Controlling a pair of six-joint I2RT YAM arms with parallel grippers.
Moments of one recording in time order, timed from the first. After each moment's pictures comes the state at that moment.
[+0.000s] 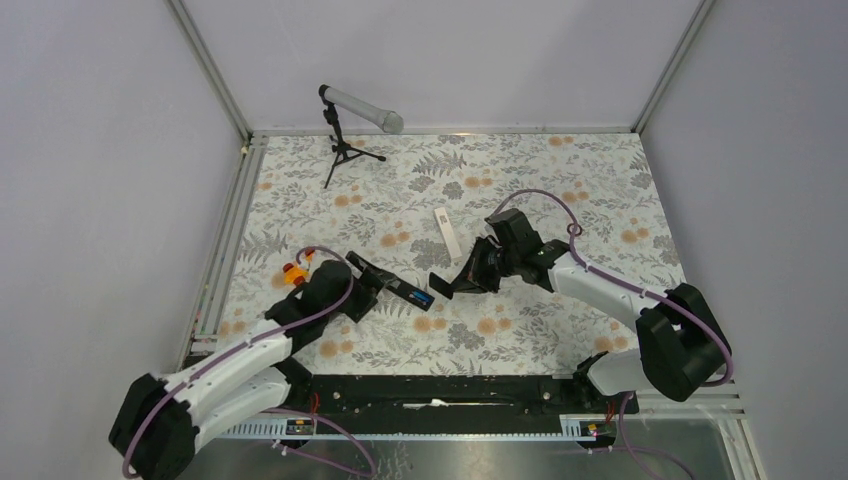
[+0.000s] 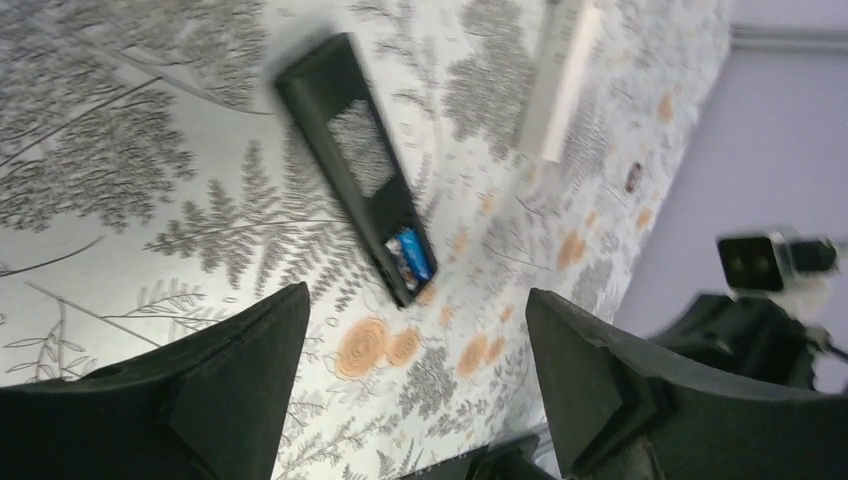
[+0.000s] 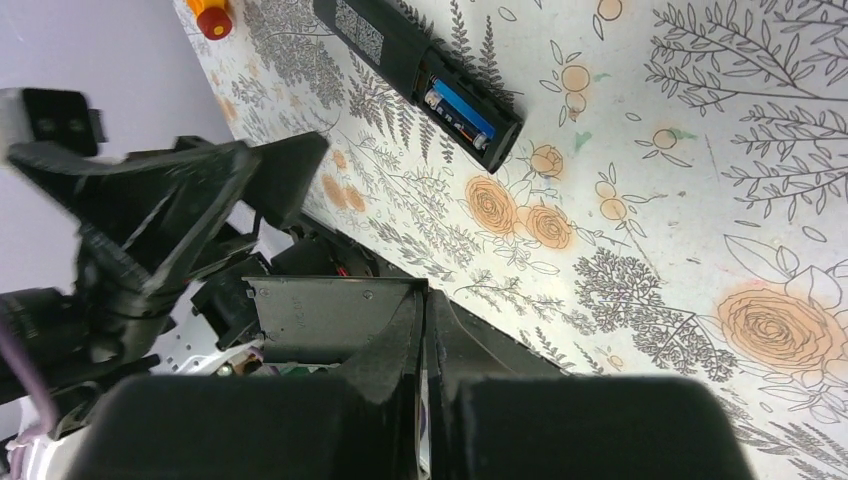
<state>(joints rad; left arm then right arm) -0.64 0.88 0.35 -0.18 -0.12 -1.41 0.62 1.39 0.79 -0.28 -0.45 1.05</state>
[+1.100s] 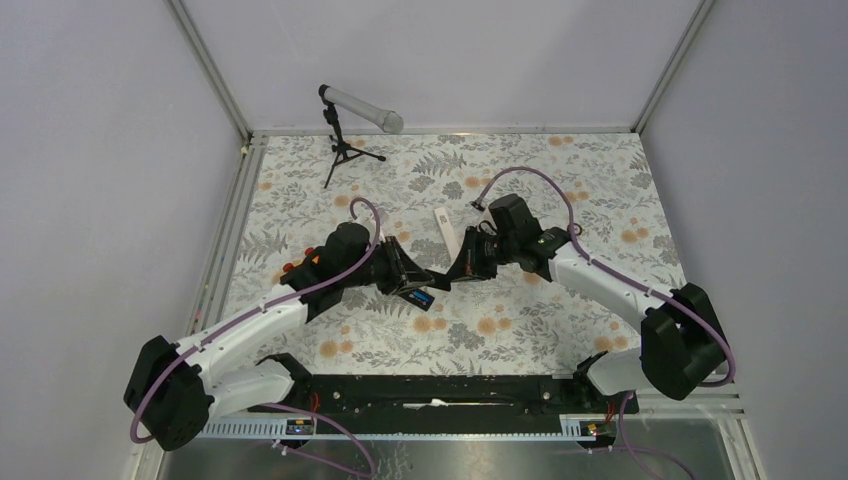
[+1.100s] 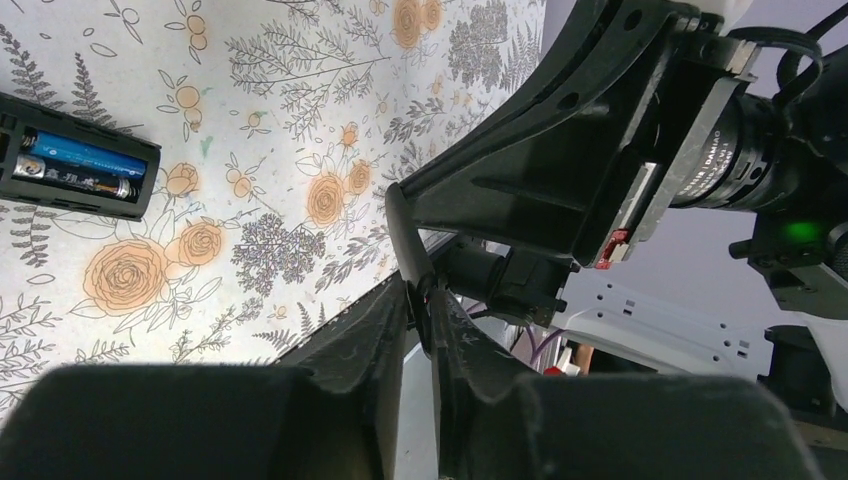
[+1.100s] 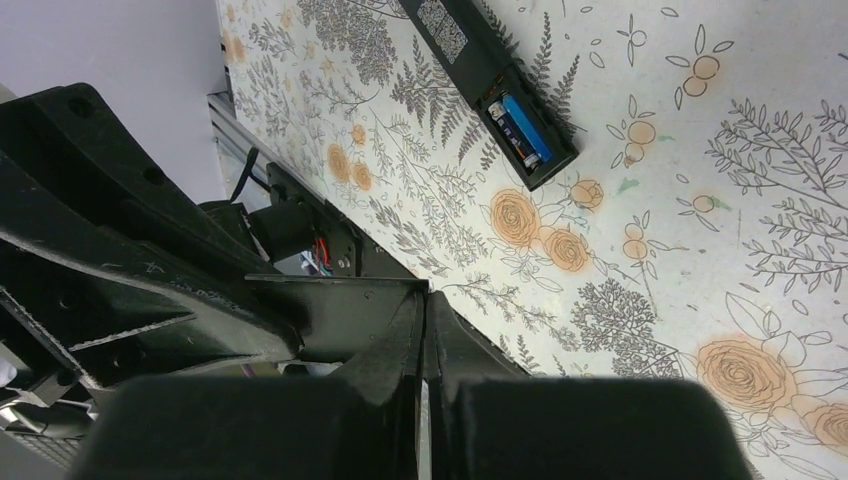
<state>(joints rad) -0.68 1.06 0.67 -0.13 0.38 -1.13 0.62 1.39 0.91 -0.34 -0.52 0.80</state>
